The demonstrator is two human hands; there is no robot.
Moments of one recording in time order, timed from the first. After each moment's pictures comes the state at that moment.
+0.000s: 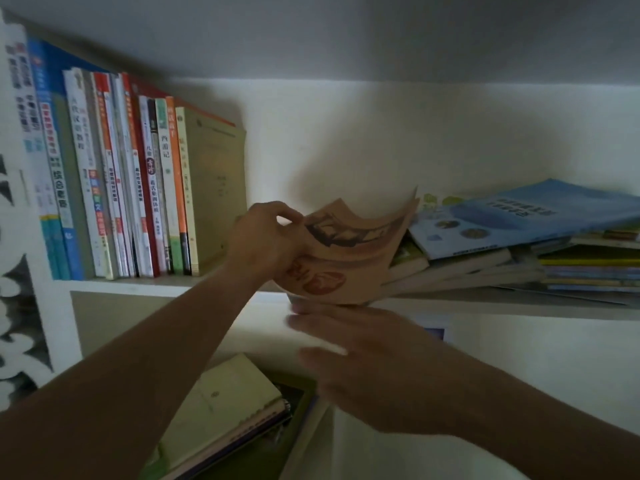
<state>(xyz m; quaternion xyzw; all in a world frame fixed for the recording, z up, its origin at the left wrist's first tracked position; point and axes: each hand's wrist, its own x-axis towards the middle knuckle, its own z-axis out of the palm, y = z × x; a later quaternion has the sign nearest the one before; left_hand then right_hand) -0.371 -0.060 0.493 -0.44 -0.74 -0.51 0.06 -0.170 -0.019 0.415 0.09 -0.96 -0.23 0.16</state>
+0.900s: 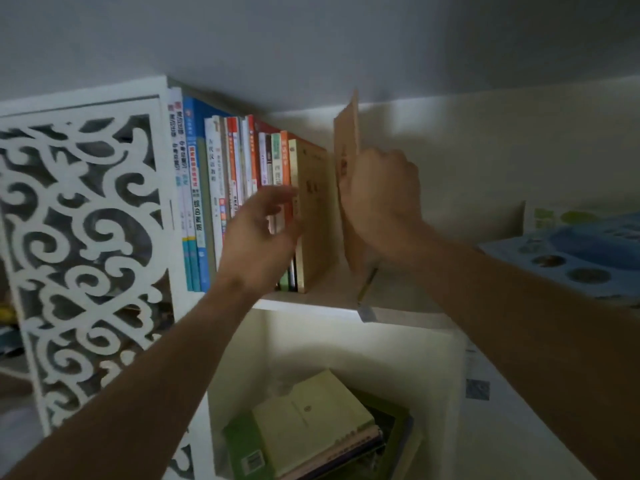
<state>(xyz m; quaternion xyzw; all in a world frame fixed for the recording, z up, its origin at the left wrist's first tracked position) -0.435 -0.163 0.500 -0.43 -0.66 -0.59 0.17 -0.339 -0.045 0.562 -0.27 -0.81 -0.07 0.52</state>
